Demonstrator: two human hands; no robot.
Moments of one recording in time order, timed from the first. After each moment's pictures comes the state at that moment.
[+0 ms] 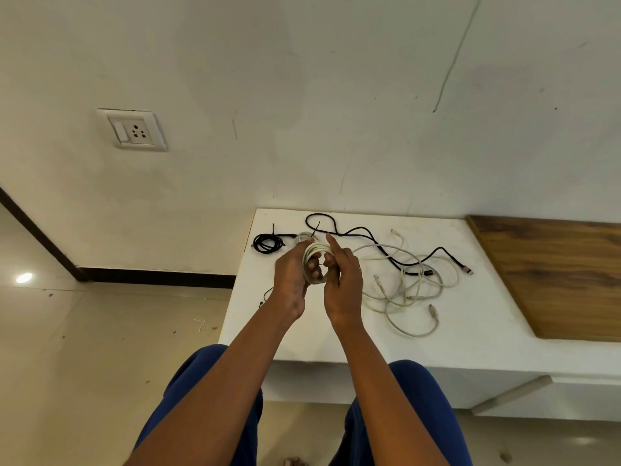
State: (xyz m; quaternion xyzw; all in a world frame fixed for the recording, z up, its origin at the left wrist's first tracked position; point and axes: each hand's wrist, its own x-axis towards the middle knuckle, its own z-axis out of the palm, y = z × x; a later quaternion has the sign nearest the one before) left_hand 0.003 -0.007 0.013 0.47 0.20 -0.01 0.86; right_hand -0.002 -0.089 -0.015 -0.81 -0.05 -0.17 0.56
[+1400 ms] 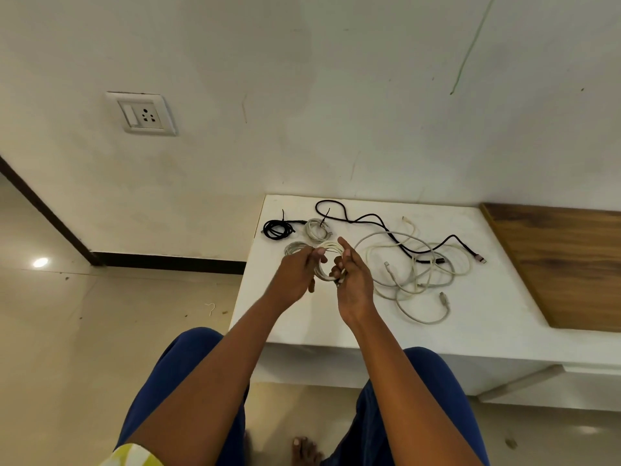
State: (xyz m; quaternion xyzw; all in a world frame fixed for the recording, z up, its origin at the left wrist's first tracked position) left_hand -0.005 0.024 -0.025 0.87 0.00 0.02 0.49; right_hand -0.001 -0.090 -0.027 -0.48 0.13 0.06 0.86
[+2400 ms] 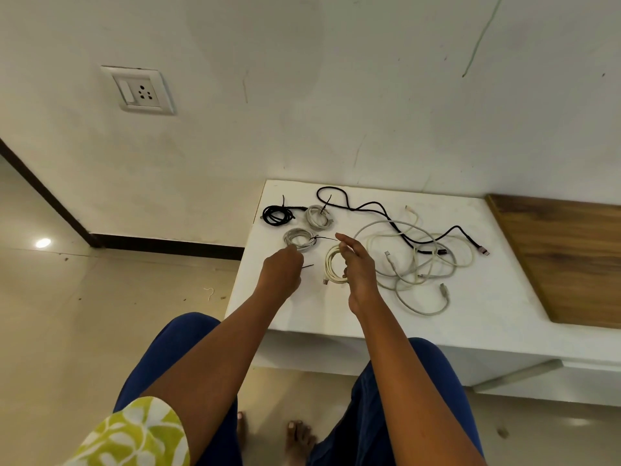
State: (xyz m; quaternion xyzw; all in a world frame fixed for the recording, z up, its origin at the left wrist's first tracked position) left_hand 0.011 0.037 -0.074 1.00 -0.02 0.01 0.05; right_hand 0.004 -0.103 -0.031 -0.67 0.14 0.08 0.73
